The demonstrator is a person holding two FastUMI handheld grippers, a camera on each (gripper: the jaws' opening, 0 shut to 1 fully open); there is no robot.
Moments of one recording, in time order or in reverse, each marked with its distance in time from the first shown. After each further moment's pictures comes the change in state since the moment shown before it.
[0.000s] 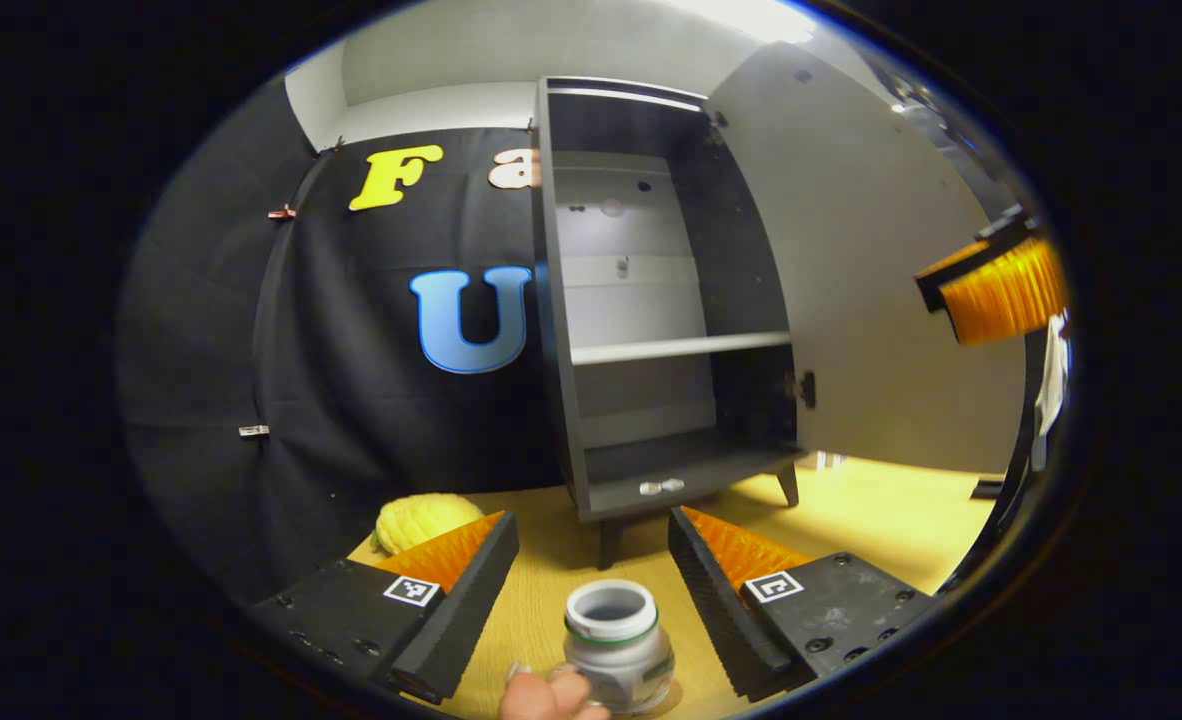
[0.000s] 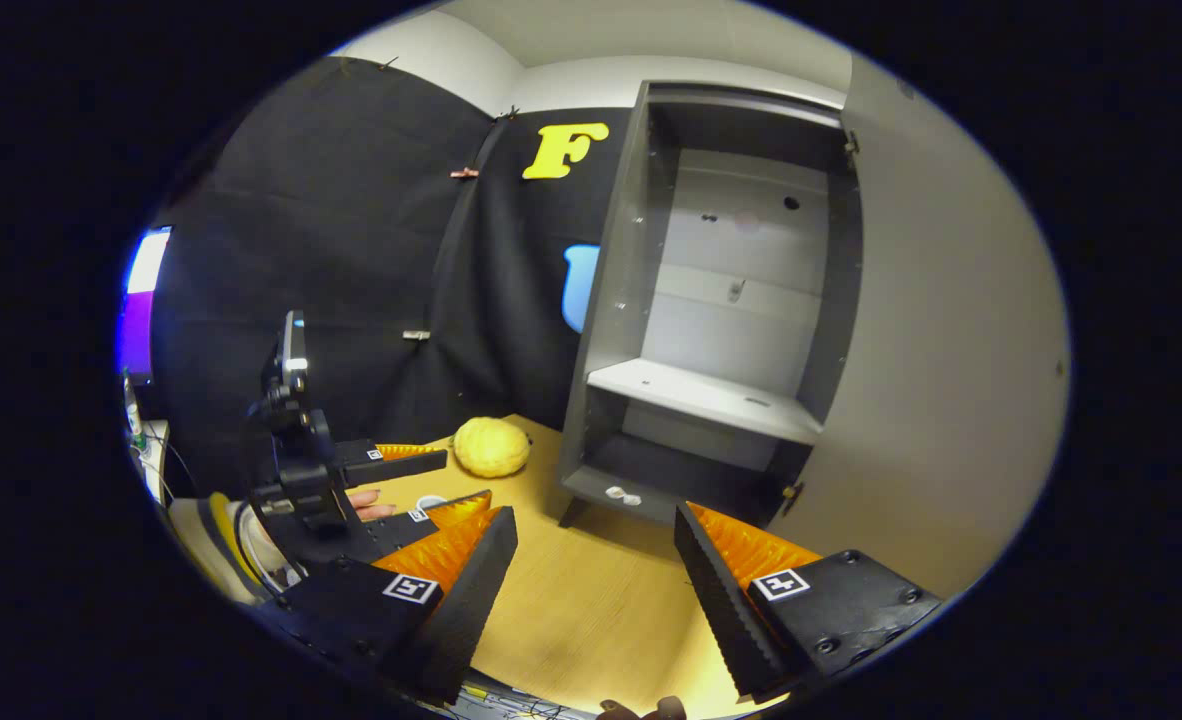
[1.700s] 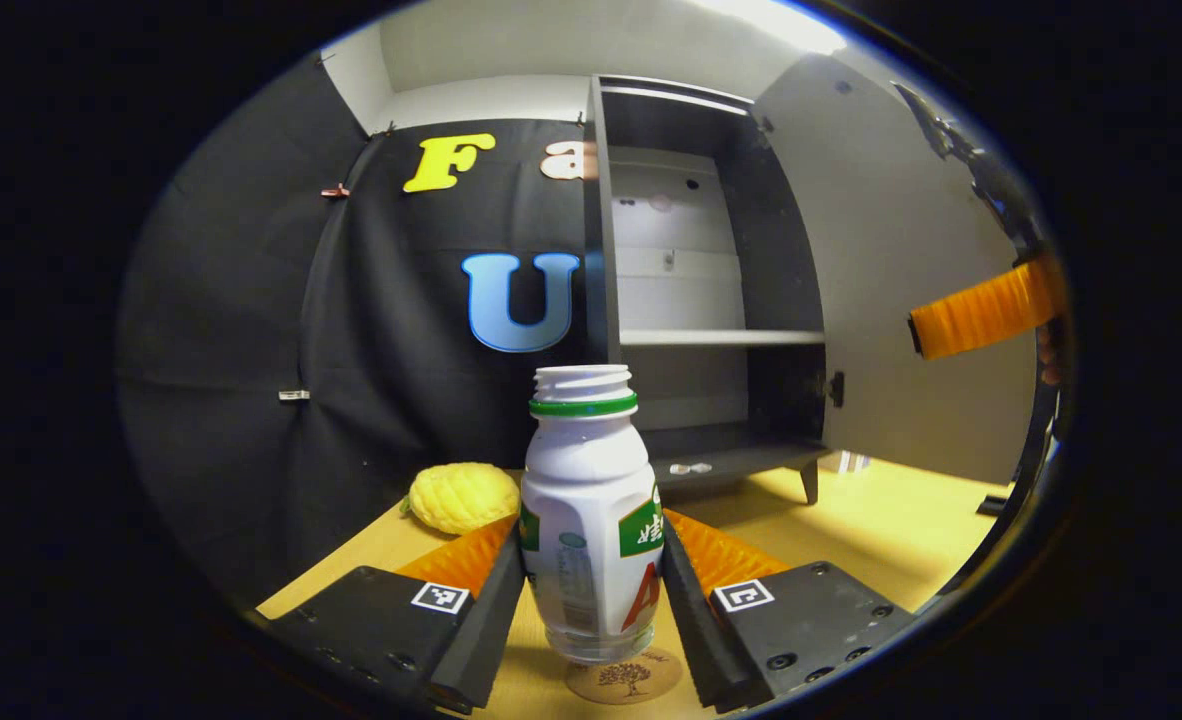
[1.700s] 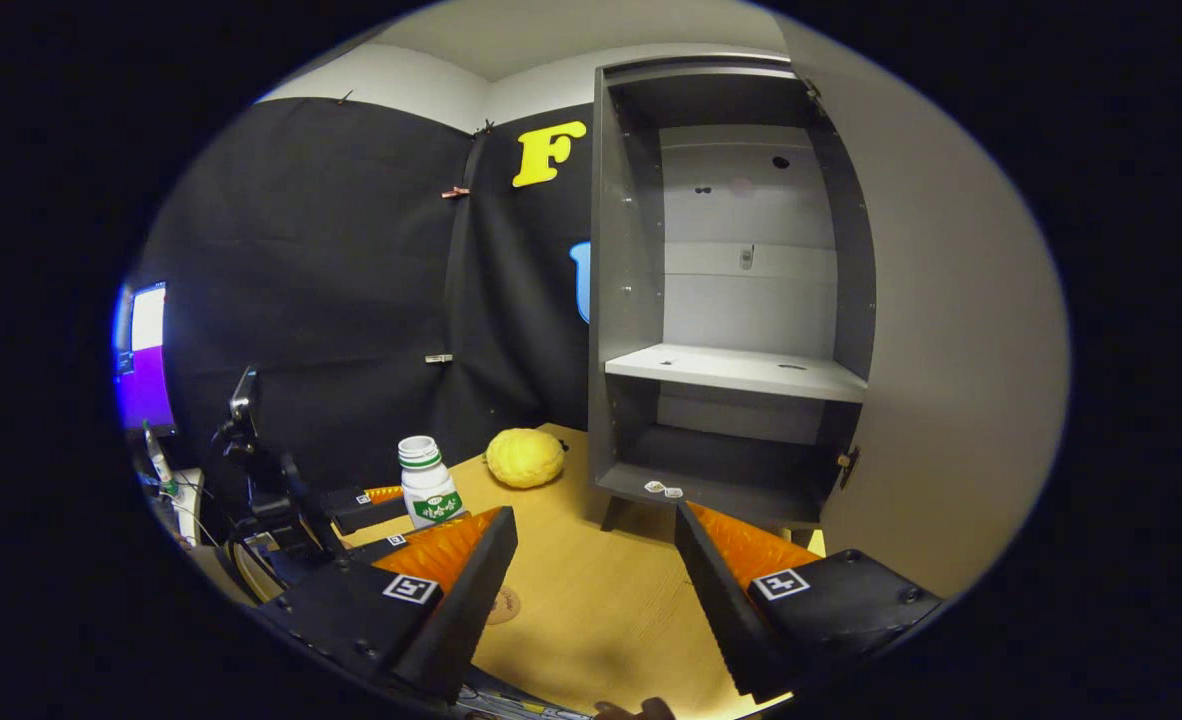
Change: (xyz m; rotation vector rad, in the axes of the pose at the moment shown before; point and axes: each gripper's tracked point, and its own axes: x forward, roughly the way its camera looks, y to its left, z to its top) left arm -0.041 0.009 -0.115 0.039 0.034 0.112; right arm 0.044 0.023 -0.067 0.137 0.024 0.127
